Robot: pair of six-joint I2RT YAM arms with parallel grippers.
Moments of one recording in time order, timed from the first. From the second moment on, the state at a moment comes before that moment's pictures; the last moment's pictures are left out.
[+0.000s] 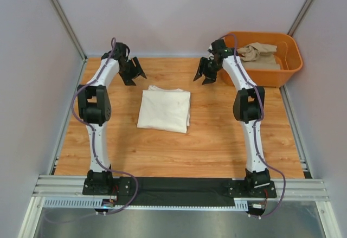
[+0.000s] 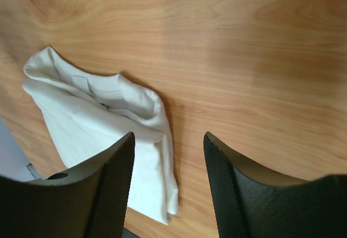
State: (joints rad) left arm -0.09 2.28 2.02 -0.81 0.28 -0.59; right arm 0.22 2.55 2.48 -1.07 -0.42 0.48
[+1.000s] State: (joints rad) left arm -0.13 2.07 1.88 -0.69 0.46 -0.19; right arm 0.41 2.22 1.91 -0.83 -0.27 0.26
